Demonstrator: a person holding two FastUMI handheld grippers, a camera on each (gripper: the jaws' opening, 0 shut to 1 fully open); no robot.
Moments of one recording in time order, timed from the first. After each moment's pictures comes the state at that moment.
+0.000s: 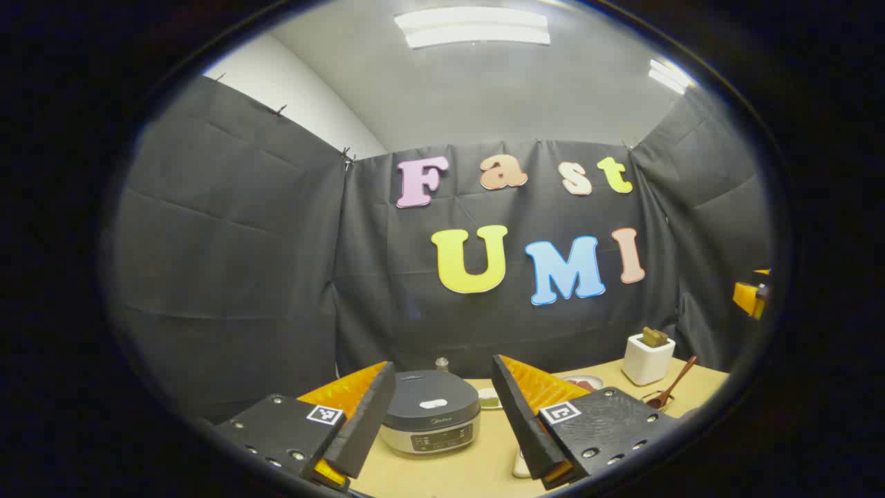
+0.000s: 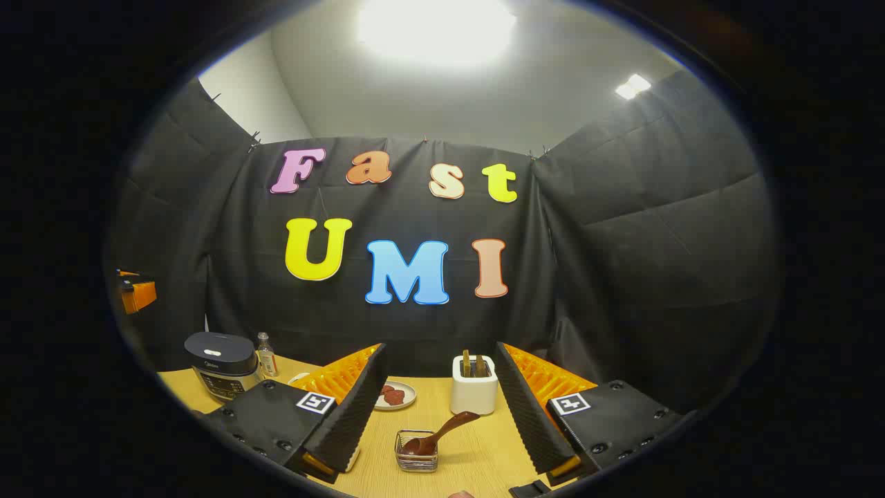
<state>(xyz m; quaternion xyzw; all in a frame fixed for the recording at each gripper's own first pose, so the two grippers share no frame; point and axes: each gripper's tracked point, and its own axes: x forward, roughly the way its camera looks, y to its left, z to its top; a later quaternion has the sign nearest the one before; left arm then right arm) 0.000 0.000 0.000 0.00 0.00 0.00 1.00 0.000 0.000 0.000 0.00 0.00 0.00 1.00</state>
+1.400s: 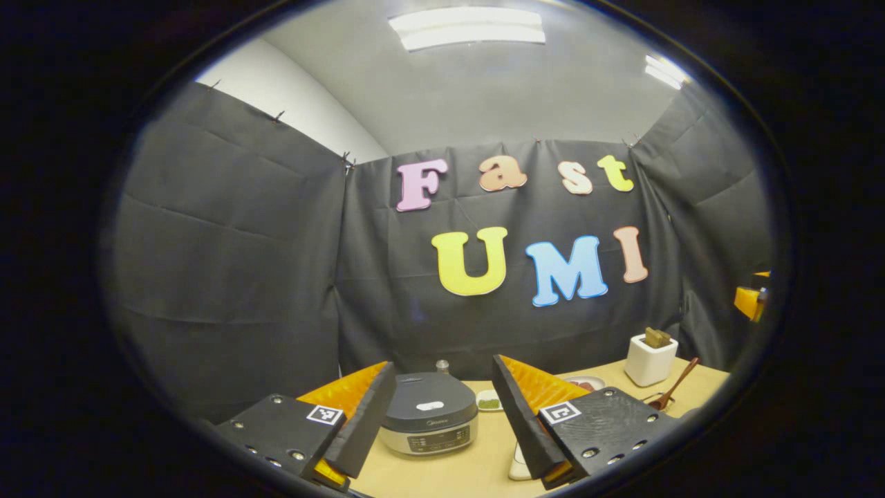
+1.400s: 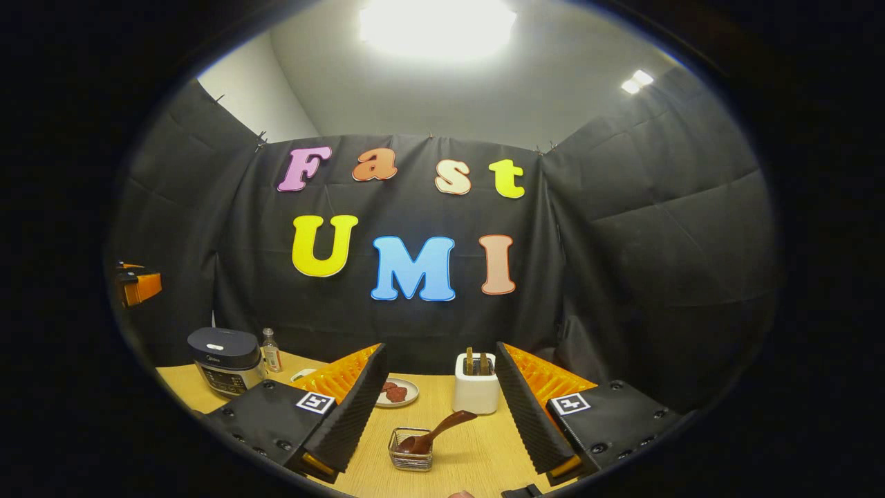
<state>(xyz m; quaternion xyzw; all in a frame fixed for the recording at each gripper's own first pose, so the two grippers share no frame) -0.005 -0.017 0.012 0.01 0.00 0.01 1.00 0.009 -0.014 -0.009 0.00 0.00 0.03 1.00</state>
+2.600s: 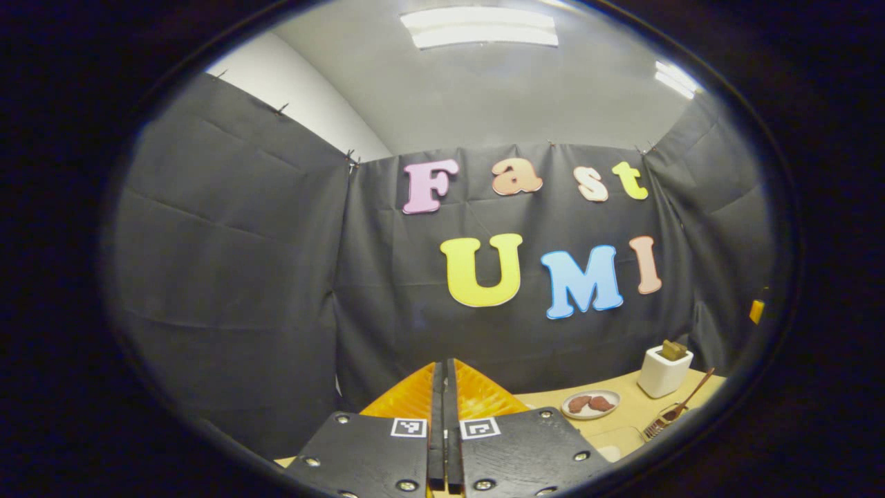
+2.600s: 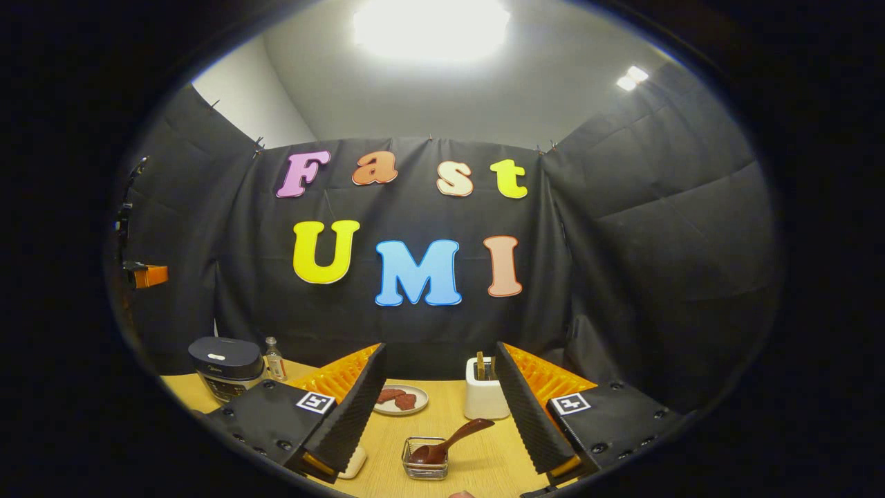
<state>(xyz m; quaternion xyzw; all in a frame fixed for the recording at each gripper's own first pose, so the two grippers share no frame) 0.099 0.027 0.009 -0.01 -0.01 0.00 1.00 0.032 0.011 -0.008 0.02 0.00 0.02 1.00</state>
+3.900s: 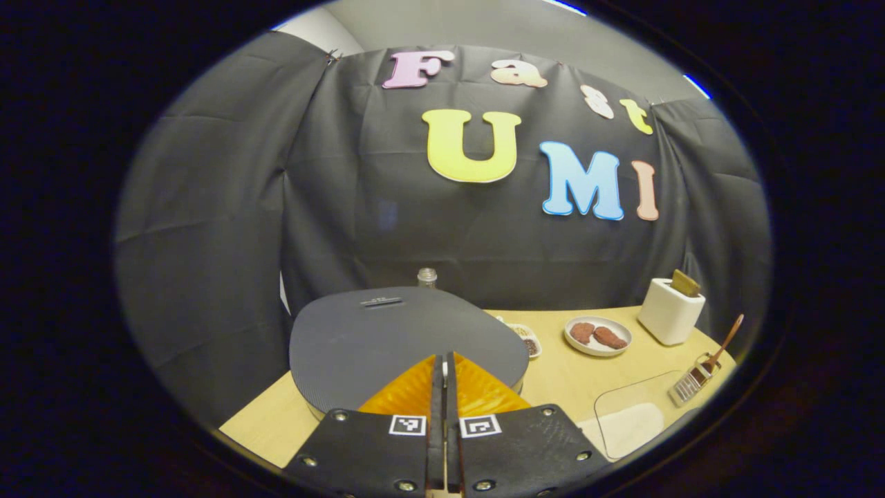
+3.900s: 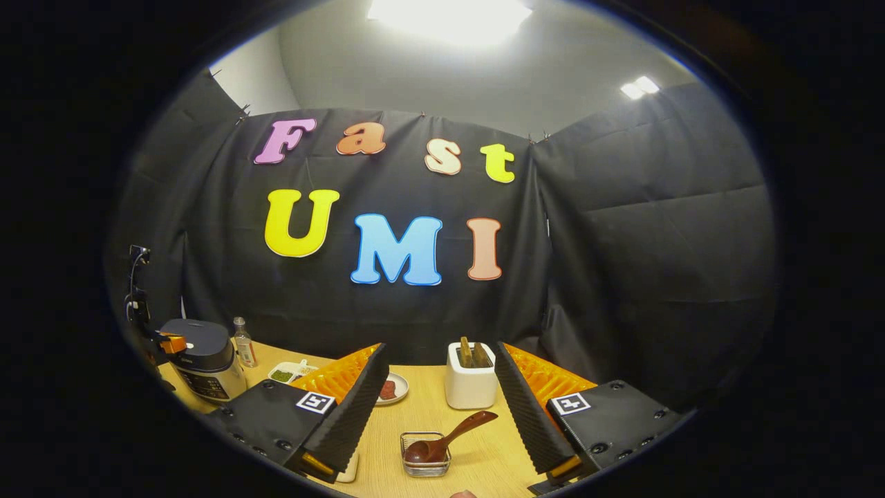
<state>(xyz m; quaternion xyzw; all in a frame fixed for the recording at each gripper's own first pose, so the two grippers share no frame) 0.198 0.013 -0.236 -0.06 0.21 -0.06 0.97 0.056 0.035 -0.028 -0.02 0.05 -0.04 1.00</state>
